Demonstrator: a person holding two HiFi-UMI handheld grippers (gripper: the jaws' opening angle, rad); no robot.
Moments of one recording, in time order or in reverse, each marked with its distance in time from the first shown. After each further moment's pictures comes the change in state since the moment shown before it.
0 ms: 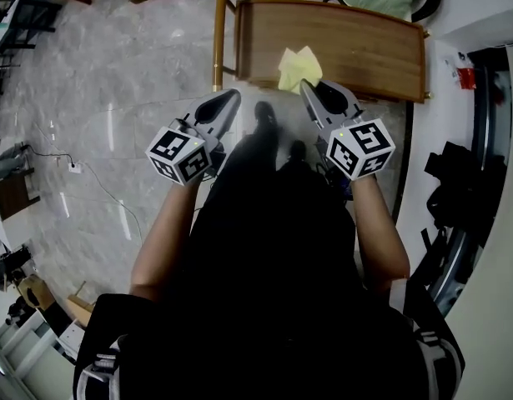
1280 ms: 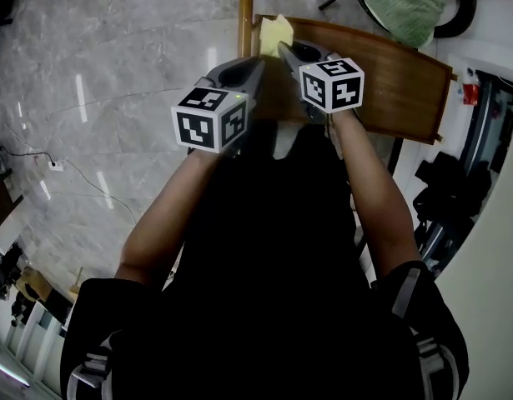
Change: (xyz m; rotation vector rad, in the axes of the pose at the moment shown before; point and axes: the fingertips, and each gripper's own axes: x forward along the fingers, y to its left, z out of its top) left arm 0.144 0.206 0.041 -0.223 0.303 0.098; right arm 0.303 -0.114 -0.056 0.105 0.438 -0.076
